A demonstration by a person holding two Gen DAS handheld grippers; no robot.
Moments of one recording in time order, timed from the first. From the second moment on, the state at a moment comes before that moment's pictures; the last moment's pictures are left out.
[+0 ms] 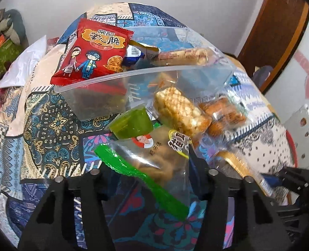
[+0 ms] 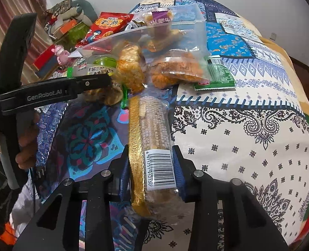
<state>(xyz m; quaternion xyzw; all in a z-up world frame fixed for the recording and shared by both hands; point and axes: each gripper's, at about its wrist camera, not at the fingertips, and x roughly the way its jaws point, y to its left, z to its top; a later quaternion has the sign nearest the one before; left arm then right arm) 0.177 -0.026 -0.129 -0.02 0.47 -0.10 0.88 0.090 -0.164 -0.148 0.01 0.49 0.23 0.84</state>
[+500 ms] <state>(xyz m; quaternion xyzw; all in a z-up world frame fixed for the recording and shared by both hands) 0.145 -0.024 -0.088 0.00 0.44 -0.10 0.89 0.085 -0.185 -0.111 0.03 0.46 0.22 0.86</state>
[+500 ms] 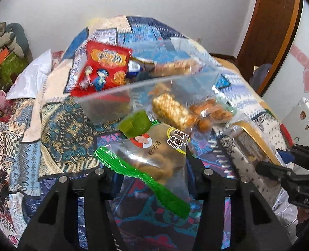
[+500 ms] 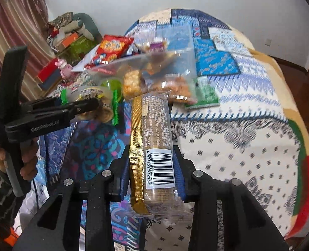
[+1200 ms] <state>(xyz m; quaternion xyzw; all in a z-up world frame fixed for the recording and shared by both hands) 0.204 -0.005 -0.021 -0.04 0.39 -0.10 0.92 0.162 -0.171 -0.042 0.01 0.38 0.22 0.90</state>
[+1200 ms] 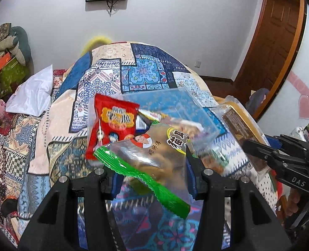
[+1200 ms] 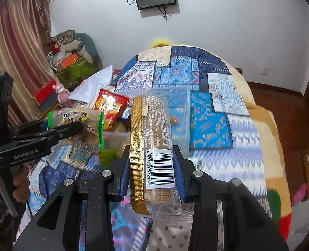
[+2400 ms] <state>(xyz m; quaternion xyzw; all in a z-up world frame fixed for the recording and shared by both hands) 0.294 -0.015 -0.077 -0.03 0.42 -0.09 0.90 0.281 -0.148 -0.084 0.00 0.42 0.20 0.88</state>
